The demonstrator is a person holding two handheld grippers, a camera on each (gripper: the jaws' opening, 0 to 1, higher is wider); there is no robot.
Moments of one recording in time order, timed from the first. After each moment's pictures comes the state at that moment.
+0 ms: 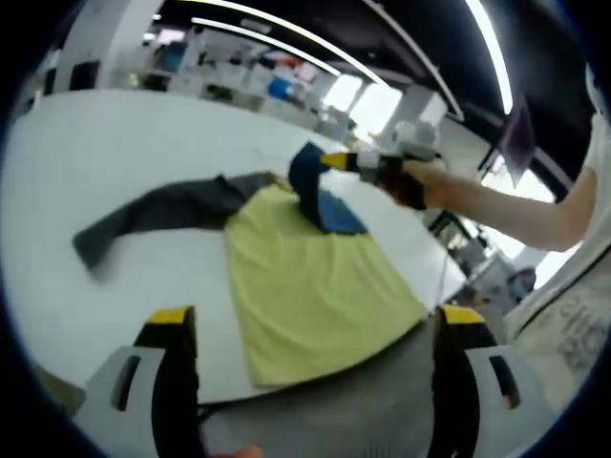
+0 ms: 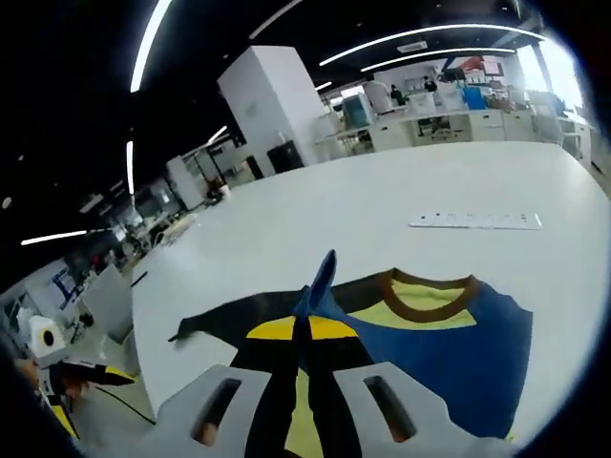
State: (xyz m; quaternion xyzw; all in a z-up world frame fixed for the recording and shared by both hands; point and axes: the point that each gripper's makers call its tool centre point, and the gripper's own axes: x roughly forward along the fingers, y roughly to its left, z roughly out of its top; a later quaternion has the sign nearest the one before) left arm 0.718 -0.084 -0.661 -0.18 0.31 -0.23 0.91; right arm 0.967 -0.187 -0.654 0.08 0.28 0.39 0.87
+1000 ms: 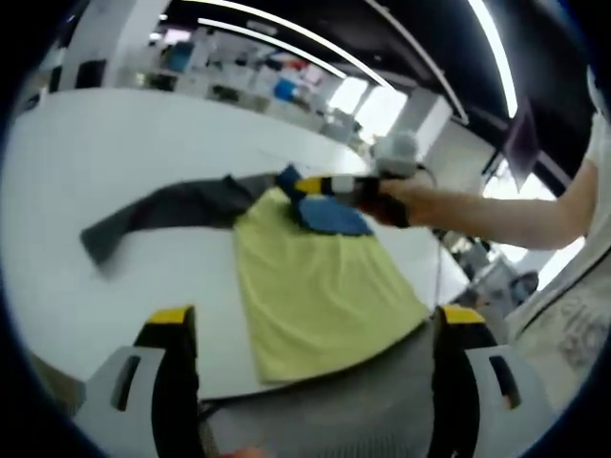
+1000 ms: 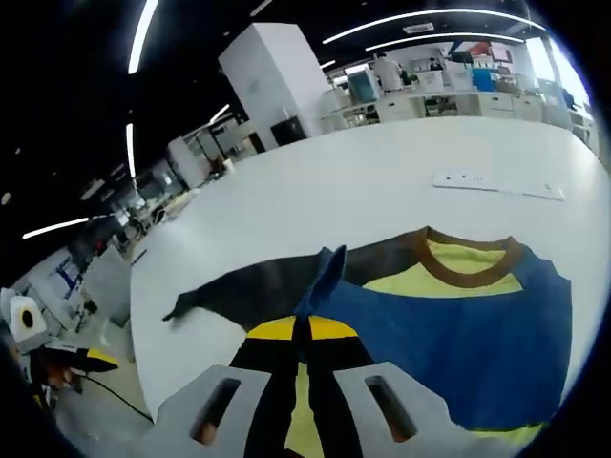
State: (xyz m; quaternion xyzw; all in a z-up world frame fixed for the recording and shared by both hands) left arm 0.716 -0.075 -0.662 -0.18 0.31 -0.22 0.91; right arm 0.943 -0.142 -0.701 0.06 0.32 0.41 0.85
